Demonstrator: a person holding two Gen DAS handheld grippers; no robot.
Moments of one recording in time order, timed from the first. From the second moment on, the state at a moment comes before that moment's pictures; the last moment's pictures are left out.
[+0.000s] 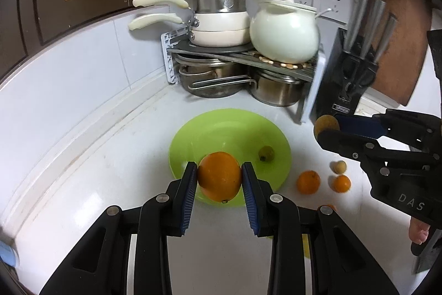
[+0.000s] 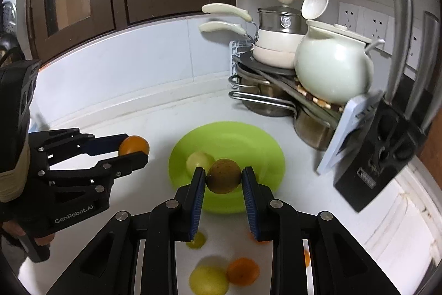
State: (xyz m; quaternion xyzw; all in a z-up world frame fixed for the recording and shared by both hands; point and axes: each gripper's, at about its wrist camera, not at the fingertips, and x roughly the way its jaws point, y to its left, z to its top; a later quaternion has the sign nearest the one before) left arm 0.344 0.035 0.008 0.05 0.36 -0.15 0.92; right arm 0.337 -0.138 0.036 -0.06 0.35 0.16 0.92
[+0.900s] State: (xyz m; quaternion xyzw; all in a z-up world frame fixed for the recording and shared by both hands) left arm 0.477 0.019 -0.051 0.05 0.46 -0.16 0.87; right arm 0.481 -0.136 -0.040 -0.05 0.47 0.16 0.87
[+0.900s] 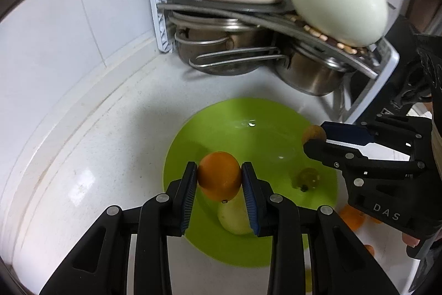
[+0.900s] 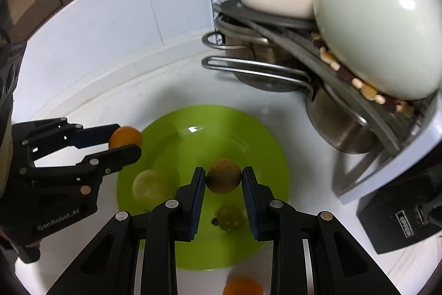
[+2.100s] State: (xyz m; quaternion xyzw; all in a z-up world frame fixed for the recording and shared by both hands) left arm 0.415 0.018 -0.006 0.07 0.38 -0.15 0.91; right arm 0.425 -0.152 0.000 -0.02 0.43 0.16 0.89
